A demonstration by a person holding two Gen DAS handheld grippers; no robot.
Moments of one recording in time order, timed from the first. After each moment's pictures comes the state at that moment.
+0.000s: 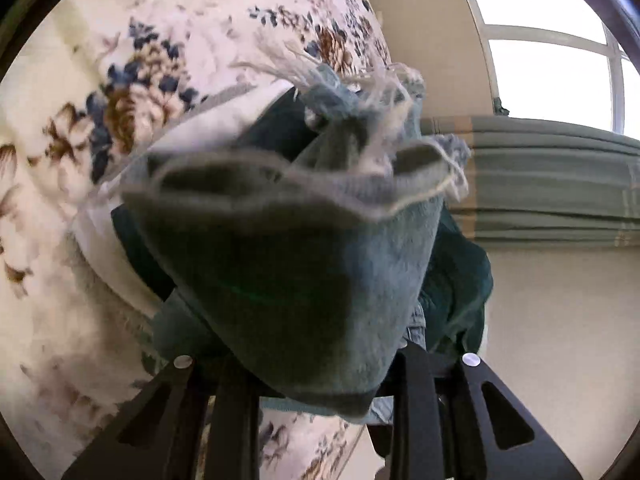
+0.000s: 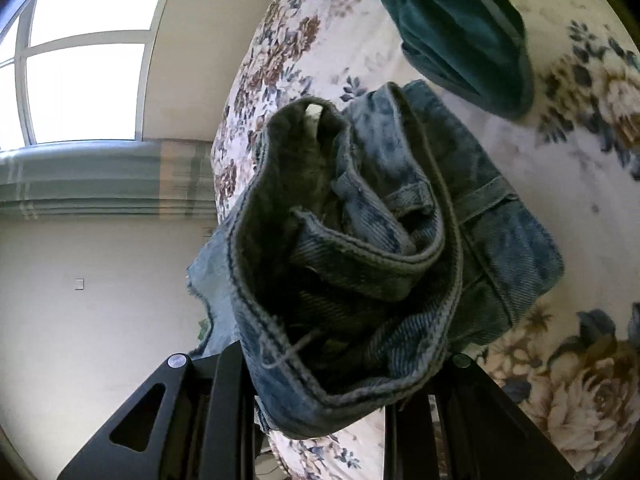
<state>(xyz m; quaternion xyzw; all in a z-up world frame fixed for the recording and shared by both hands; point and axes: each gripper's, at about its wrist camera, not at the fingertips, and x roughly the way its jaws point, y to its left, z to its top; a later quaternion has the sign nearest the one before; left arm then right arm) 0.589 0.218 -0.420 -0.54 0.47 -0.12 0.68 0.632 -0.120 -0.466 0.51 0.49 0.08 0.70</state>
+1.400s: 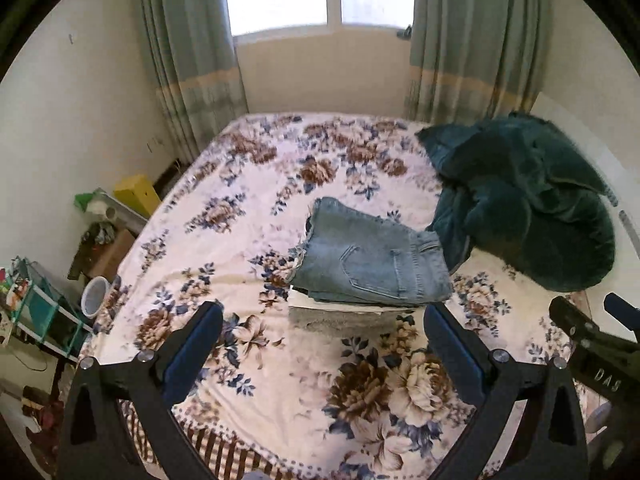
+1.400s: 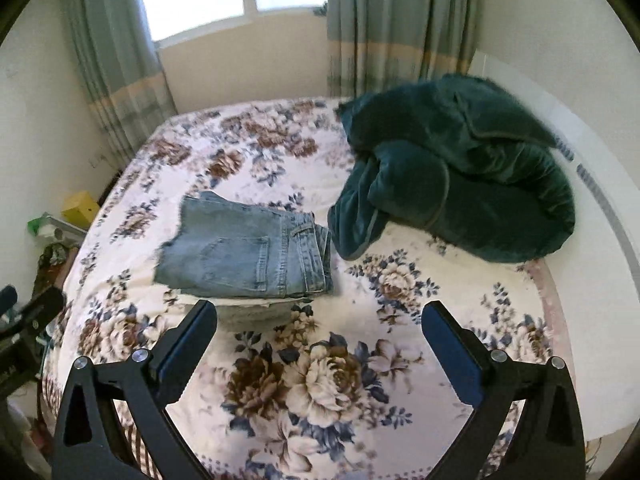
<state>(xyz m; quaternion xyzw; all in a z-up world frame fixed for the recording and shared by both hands) 0.362 0.134 -0.085 0.01 0.42 0.02 0.91 0.338 -0.059 -0.072 0.03 0.43 -0.06 0.90</state>
